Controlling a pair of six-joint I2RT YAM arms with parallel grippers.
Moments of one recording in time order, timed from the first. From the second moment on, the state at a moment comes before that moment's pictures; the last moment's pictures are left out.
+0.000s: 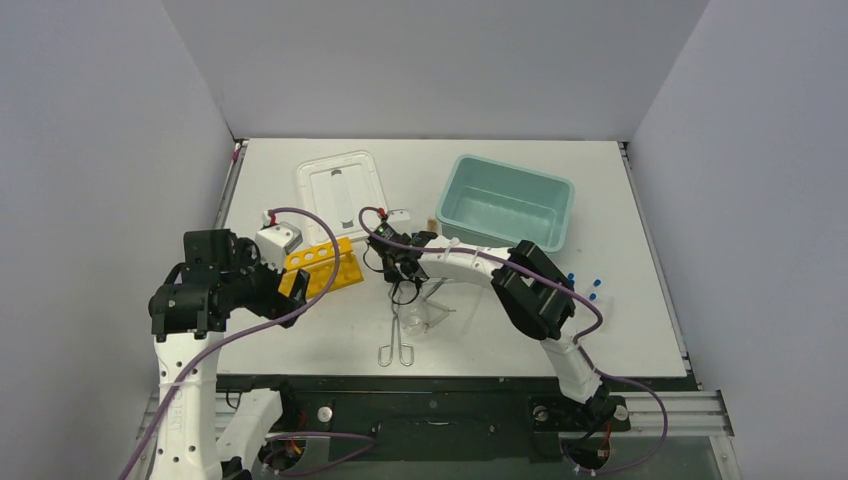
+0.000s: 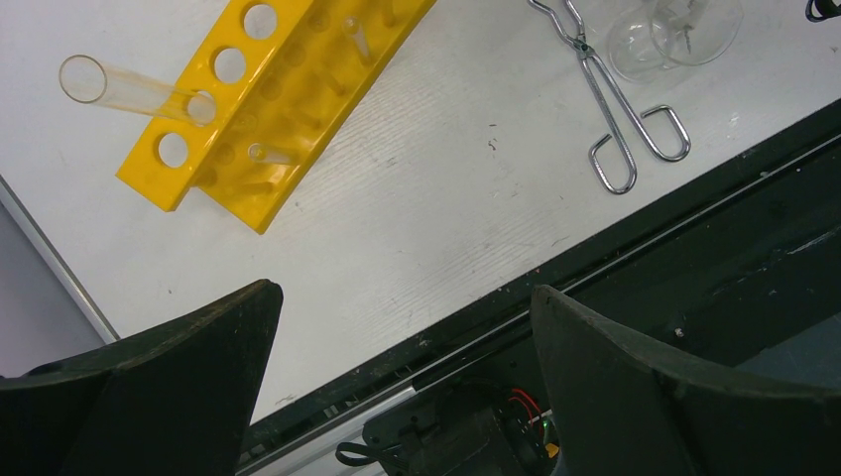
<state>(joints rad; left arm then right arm) 0.06 0.83 1.16 -1.27 0.38 0.46 0.94 2.16 1.59 -0.47 0.28 0.65</state>
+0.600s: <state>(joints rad) 0.06 0.83 1.16 -1.27 0.38 0.46 0.93 2.11 1.65 -0.46 0.29 0.72</state>
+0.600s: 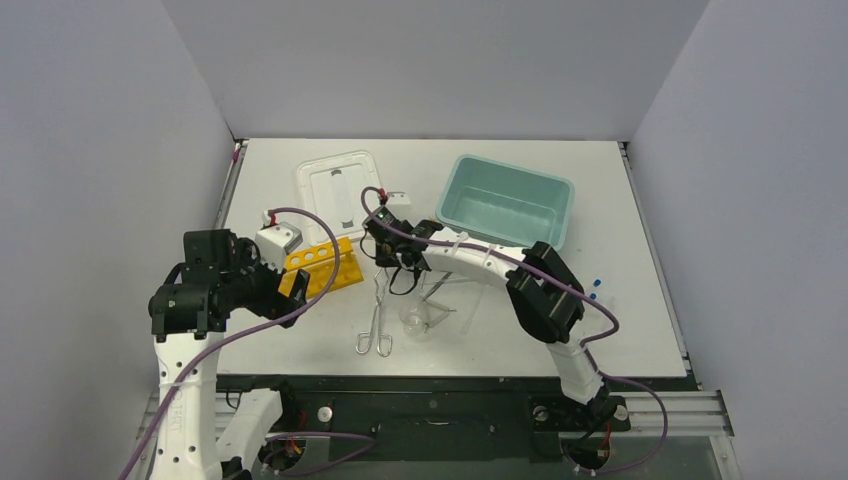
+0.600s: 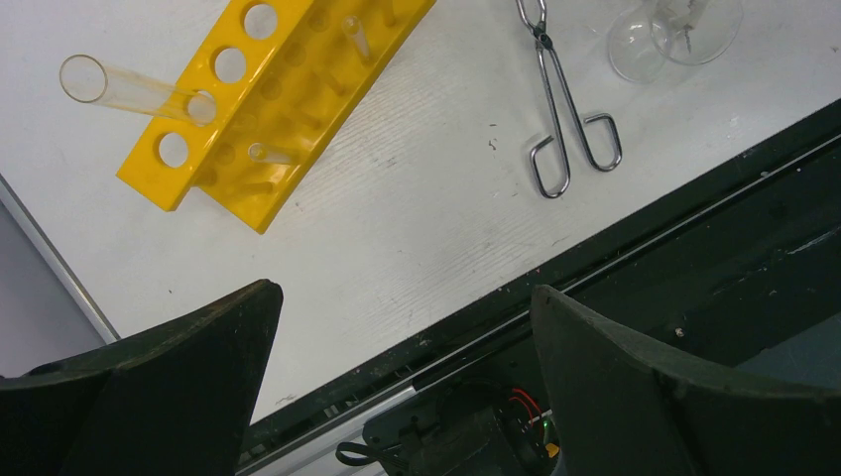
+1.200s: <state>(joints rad) 0.06 0.81 1.16 -1.27 0.38 0.46 0.91 1.86 1.68 -0.46 0.39 0.69</state>
